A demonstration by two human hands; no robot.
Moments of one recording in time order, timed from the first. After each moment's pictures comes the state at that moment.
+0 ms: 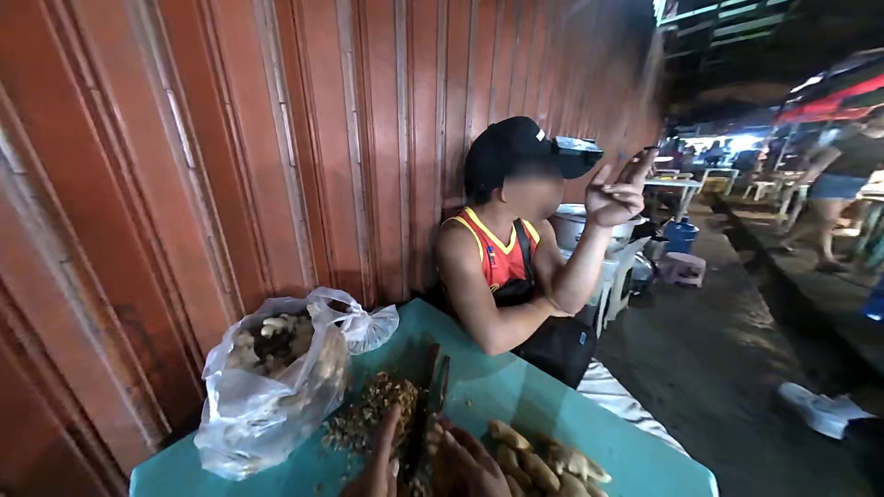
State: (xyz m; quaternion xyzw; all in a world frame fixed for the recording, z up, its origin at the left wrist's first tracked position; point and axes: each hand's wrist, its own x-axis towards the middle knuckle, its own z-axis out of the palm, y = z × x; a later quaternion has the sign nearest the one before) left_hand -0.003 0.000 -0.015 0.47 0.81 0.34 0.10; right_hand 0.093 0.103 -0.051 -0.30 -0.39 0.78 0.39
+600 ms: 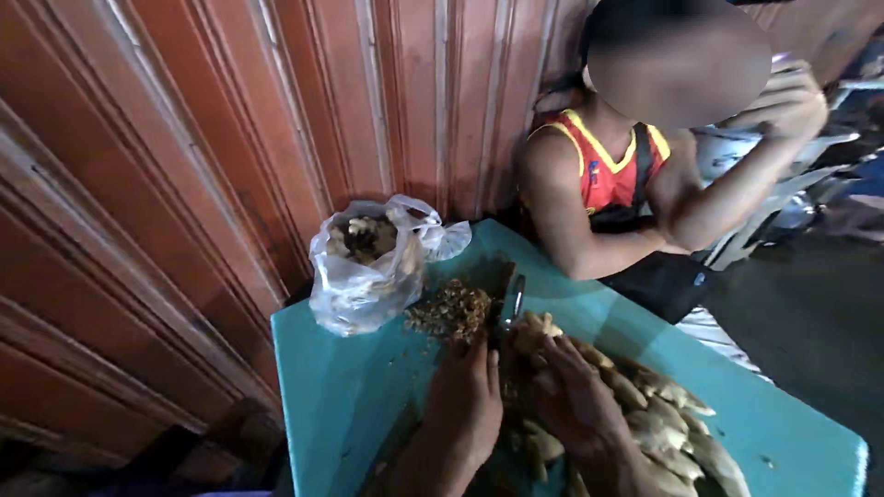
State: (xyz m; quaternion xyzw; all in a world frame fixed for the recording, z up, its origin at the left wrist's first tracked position) left_hand 0.001 0.002 -0.007 0.44 0.82 0.31 0.19; right_hand 0.095 0.108 -0.043 -0.26 -0.27 0.83 0.41
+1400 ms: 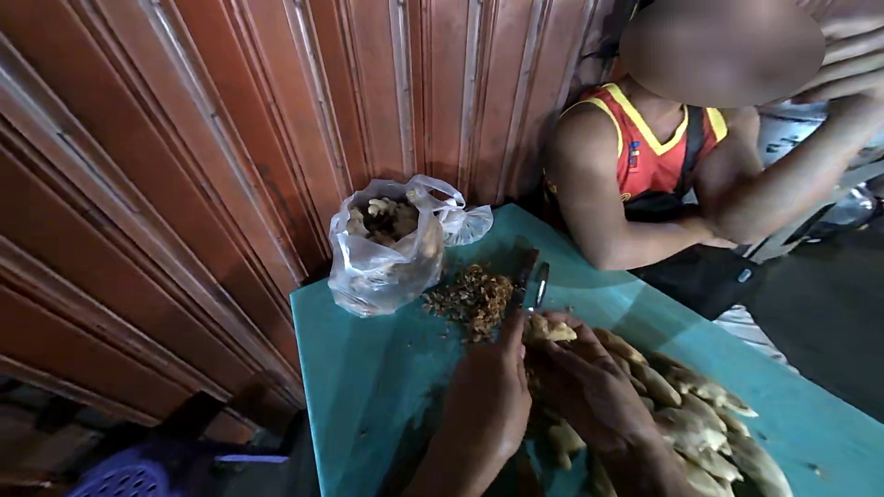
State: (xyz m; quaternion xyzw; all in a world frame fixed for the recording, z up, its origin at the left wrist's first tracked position) left_hand -0.001 0.000 0.003 0.44 0.81 0.29 0.25; right_hand 0.095 0.111 -0.058 -0.17 -0.40 0.82 0.38
